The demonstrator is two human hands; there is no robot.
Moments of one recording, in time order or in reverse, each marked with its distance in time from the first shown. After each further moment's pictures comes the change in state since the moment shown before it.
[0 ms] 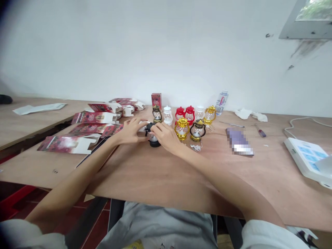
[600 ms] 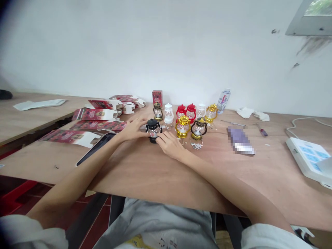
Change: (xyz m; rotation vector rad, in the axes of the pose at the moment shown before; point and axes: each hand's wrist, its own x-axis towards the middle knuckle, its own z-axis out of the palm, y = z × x) left_hand 0.007 -0.006 0.014 -0.108 -0.028 -0.094; right_hand -0.041 0.006 0.015 -0.073 -0.073 -0.168
